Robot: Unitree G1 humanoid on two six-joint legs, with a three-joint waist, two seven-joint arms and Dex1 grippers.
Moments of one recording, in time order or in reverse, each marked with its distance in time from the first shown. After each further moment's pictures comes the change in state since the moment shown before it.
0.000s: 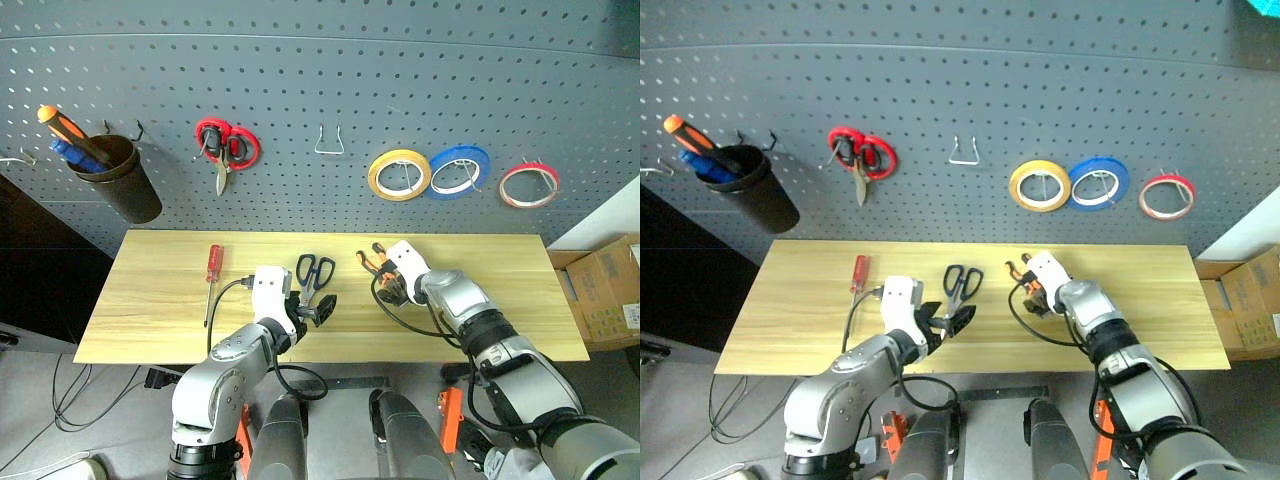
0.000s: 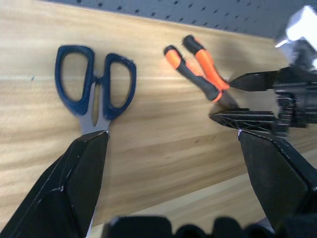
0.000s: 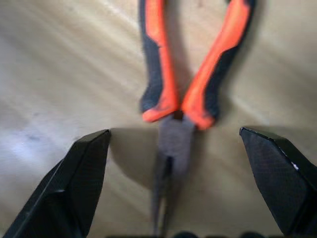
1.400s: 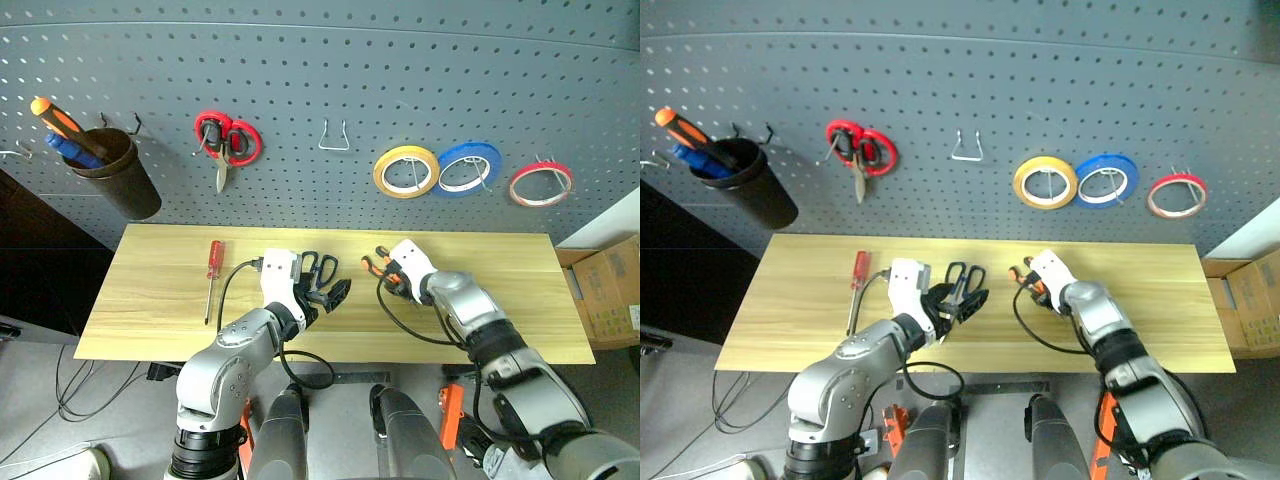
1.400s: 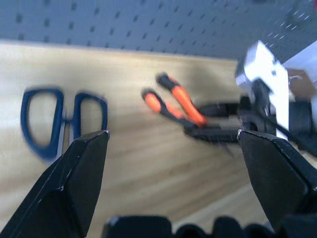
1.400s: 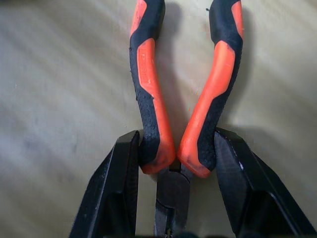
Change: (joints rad) left arm -0.100 0.015 -0.032 0.004 -0.038 -0.070 -0.057; right arm 0.205 -0.037 -0.077 -0.362 -0.033 0.051 0.053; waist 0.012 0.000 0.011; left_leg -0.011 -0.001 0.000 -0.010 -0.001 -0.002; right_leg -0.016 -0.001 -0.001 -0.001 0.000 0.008
